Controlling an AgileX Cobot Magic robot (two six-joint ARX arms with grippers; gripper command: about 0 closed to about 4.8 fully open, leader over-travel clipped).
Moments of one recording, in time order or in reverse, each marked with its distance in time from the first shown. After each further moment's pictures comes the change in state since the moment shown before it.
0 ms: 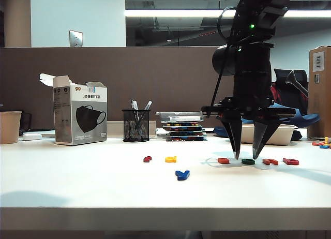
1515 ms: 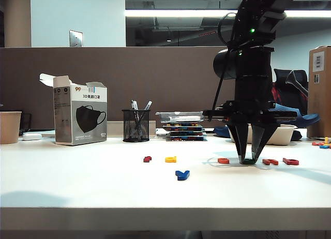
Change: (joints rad) left arm 0.000 0.000 0.000 0.000 0.000 0.000; right arm -0.005 0.018 0.002 -0.001 0.000 0.000
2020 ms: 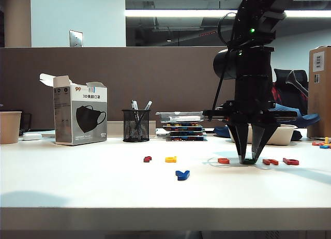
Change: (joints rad) left arm 0.000 0.000 0.000 0.000 0.000 0.000; right arm 0.000 0.000 0.002 -0.006 0.000 0.000
